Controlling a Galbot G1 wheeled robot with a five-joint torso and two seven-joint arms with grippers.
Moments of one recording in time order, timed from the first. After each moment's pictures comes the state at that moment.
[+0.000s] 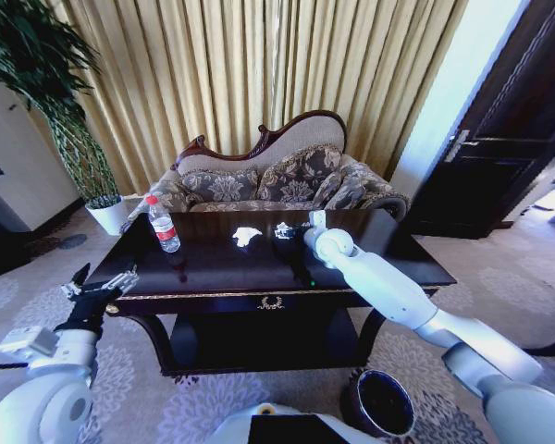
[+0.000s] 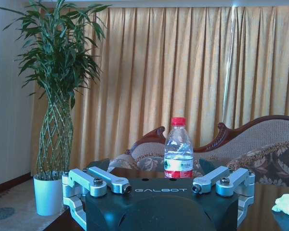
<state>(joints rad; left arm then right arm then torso) 1.69 -1.31 -1.03 -2.48 -0.58 0.33 -0.10 -0.33 0.98 -0.31 1.55 1.08 -0.52 0.34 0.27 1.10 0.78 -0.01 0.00</state>
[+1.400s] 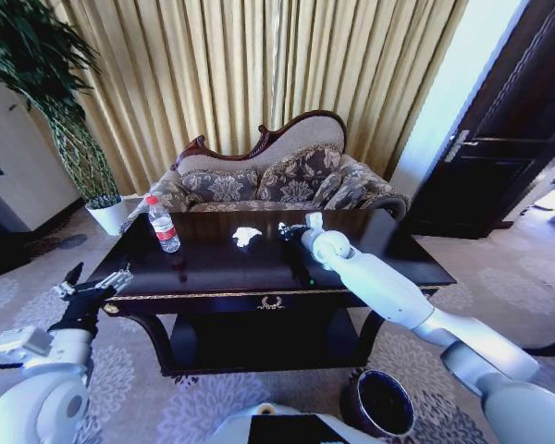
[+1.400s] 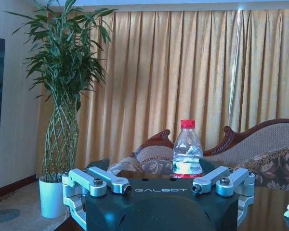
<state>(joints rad) 1.68 -1.31 -1.05 -2.45 -0.58 0.31 -0.10 -0.33 0.98 -0.34 1.57 1.04 -0.51 0.33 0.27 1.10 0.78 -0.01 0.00</state>
